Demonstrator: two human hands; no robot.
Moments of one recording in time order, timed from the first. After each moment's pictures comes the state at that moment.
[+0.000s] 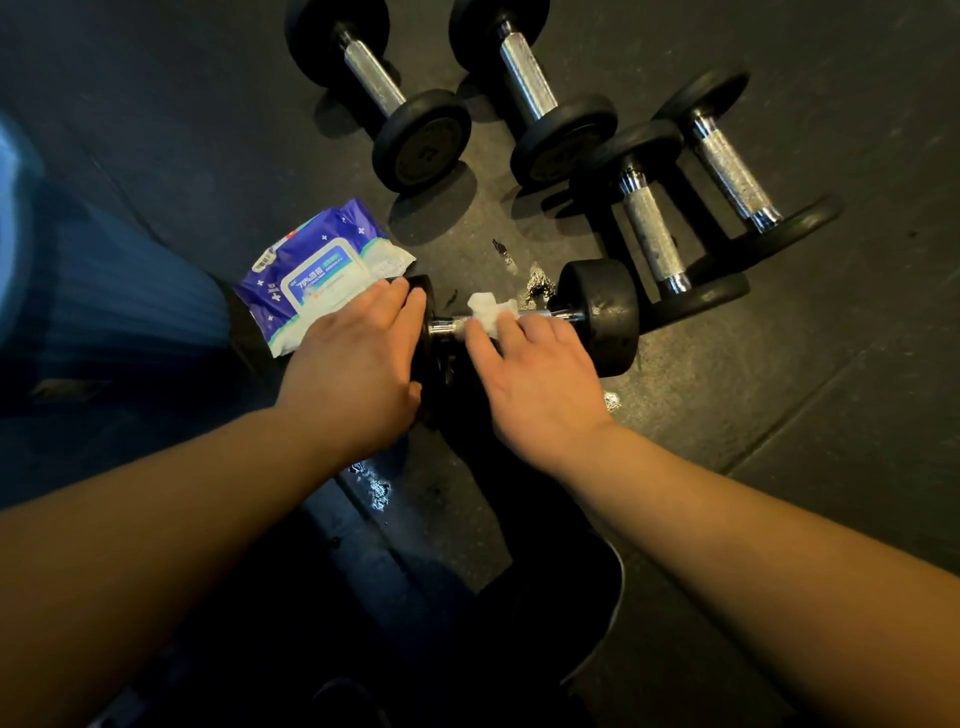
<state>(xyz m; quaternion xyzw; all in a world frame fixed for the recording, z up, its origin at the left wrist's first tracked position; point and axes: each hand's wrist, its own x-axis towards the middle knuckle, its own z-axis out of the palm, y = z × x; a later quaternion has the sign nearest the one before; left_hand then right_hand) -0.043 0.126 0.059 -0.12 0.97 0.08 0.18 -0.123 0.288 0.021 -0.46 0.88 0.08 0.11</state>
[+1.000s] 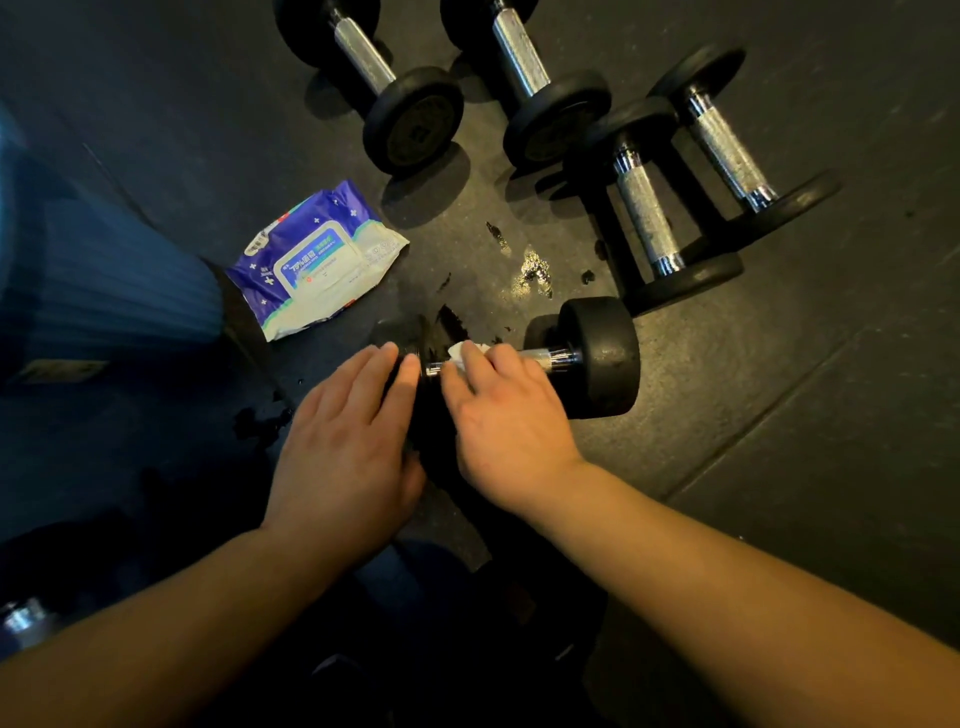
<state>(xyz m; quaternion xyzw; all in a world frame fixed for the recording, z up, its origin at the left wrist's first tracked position) 0.030 0.171 0.059 -0.13 0.98 0.08 0.16 -0.078 0.297 0.028 -0.46 0.87 0.00 0.19</state>
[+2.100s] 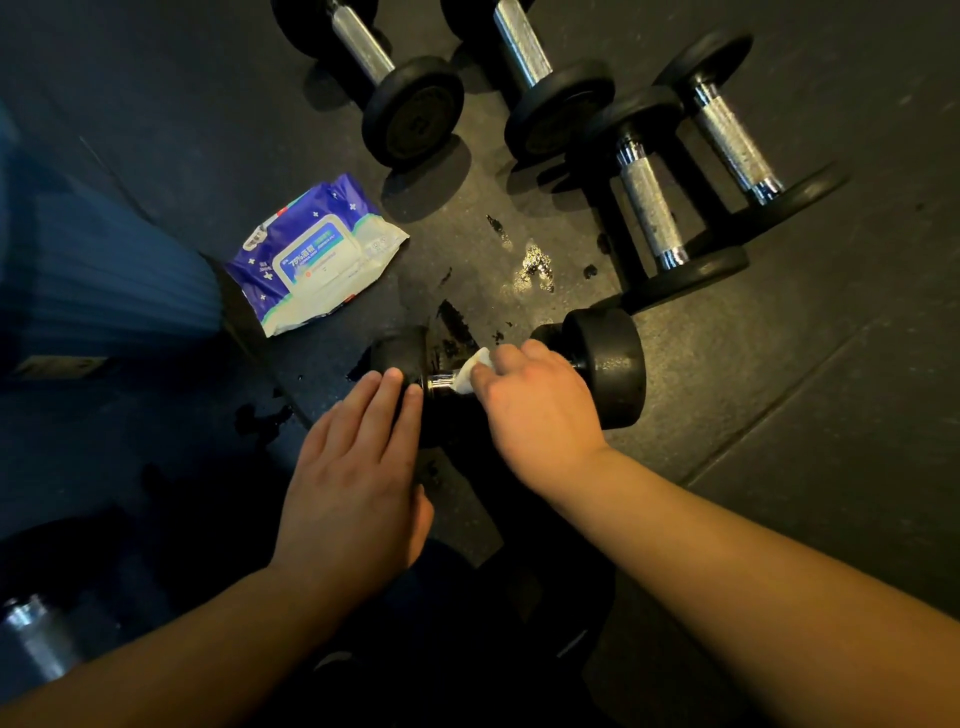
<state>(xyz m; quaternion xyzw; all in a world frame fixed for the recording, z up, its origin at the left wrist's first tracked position) 0.051 0.188 0.056 -0.12 0.97 0.06 0.21 -0.093 0.308 0.020 -0.44 0.88 -0.02 0.18</state>
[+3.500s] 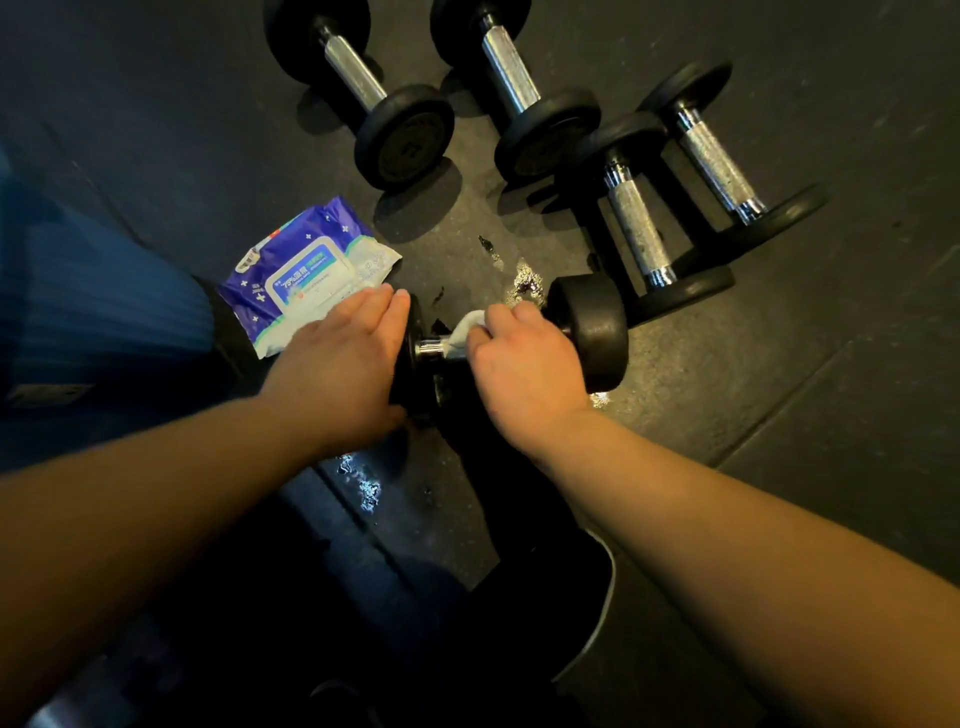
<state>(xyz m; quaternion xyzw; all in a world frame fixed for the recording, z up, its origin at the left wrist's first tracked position) -0.048 0.119 0.051 -0.09 0.96 0.07 0.27 -0.130 0.283 0.011 -0.44 0.90 0.00 0.08</state>
